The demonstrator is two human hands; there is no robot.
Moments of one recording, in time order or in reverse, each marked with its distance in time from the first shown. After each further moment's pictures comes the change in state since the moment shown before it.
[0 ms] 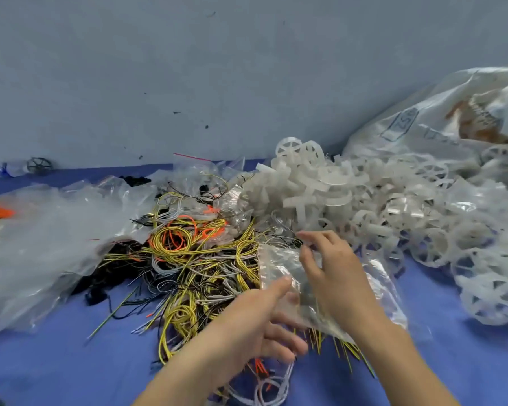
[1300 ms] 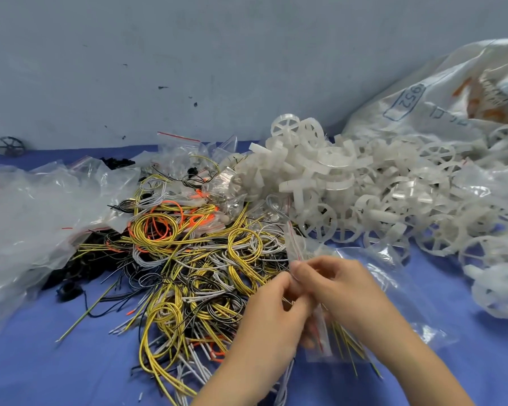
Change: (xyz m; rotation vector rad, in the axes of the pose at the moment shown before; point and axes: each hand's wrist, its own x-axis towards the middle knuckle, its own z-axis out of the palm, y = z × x) left_hand 0.030 -0.028 0.022 0.286 0.160 0.427; right_hand -0.022 0.015 0.004 0.468 -0.276 0.377
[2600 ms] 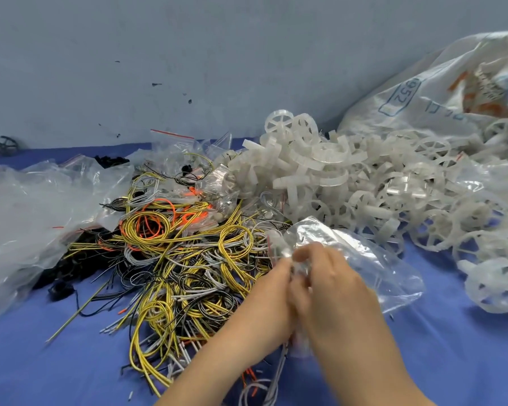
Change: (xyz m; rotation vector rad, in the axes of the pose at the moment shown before) left_hand 0.026 -0.012 -0.002 0.406 -0.094 0.181; right_hand -0.039 -0.033 0.014 -0.646 0.299 -0.240
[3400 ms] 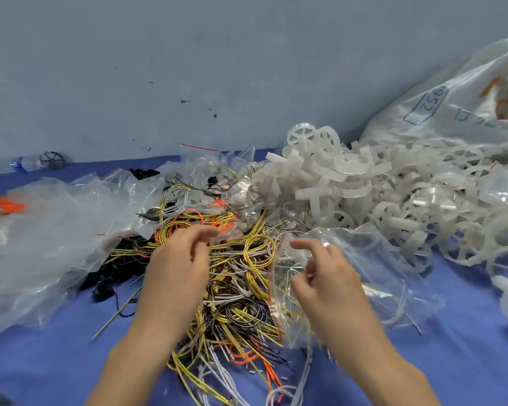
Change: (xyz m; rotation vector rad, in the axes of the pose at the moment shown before) left_hand -0.032 -0.007 -0.118 0.397 0.641 -0.029; right_hand 0.024 -0.002 0.028 0.396 -0.086 0.000
